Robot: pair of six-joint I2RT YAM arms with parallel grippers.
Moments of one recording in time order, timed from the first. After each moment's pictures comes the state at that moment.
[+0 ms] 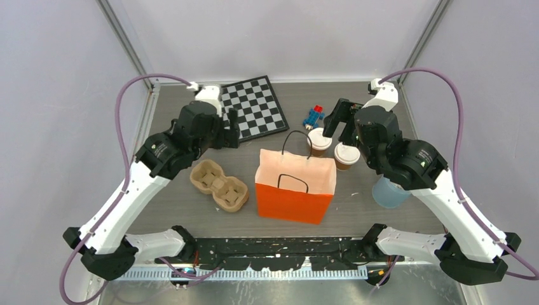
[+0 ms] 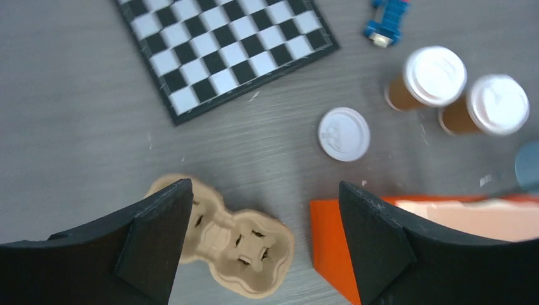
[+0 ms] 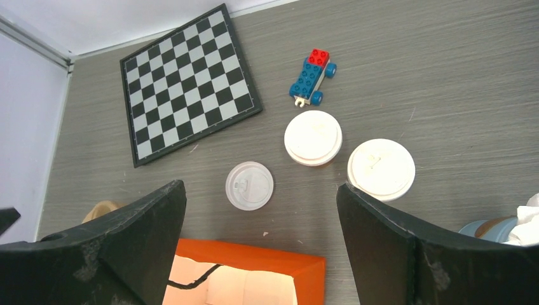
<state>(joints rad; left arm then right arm) -0.76 1.14 1.49 -0.87 -0.36 -0.29 0.79 1.06 1.52 -0.92 0.64 0.63</state>
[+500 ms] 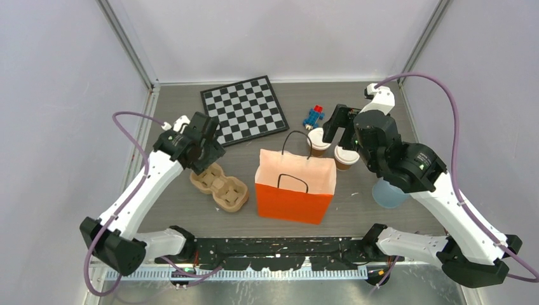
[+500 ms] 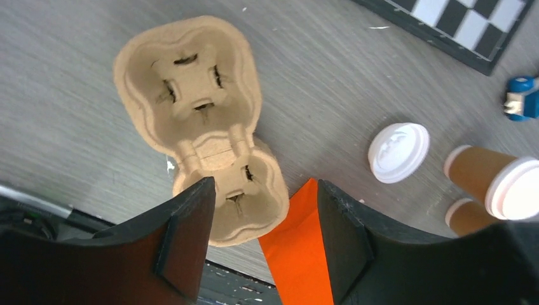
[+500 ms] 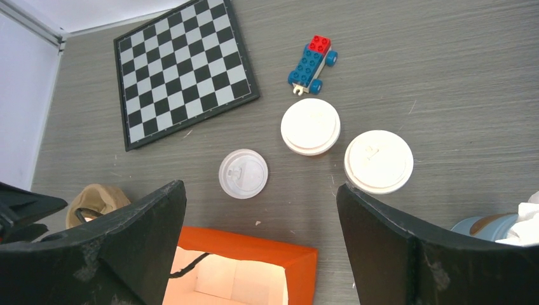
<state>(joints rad) -0.50 1.18 1.26 -1.13 -0.34 -1.11 0.79 1.03 1.47 -0.91 0.61 0.60</state>
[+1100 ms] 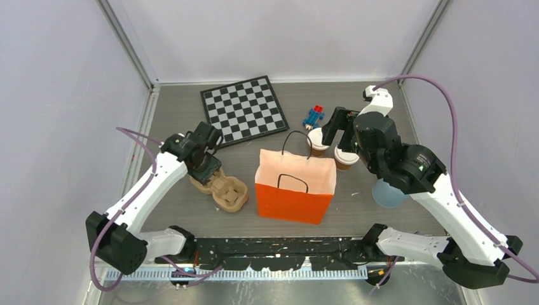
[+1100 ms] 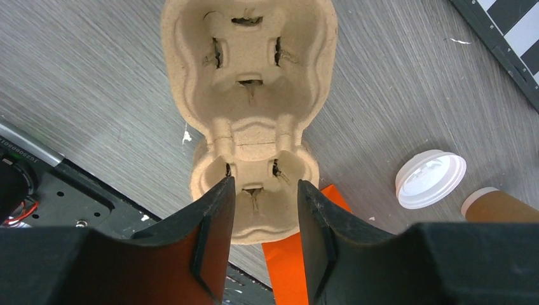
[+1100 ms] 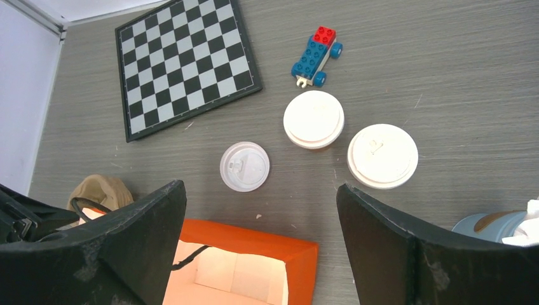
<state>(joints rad) -0.47 1.21 1.13 -1.21 -0.31 -1.39 0.79 1.02 1.45 -0.91 0.58 0.60</state>
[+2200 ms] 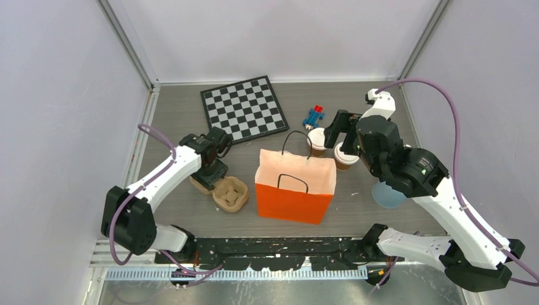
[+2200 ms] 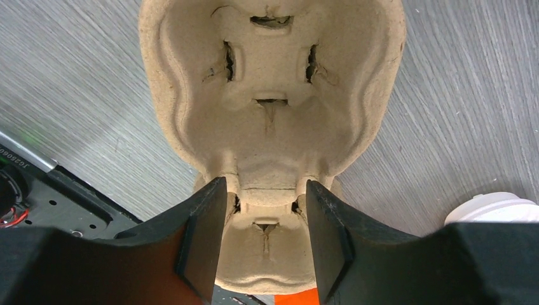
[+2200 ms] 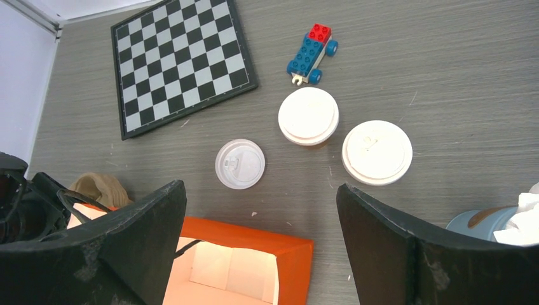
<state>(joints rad) -0.47 1.37 1.04 -1.12 -0.29 -1.41 0.79 0.99 1.41 -0.91 0.58 0.60</state>
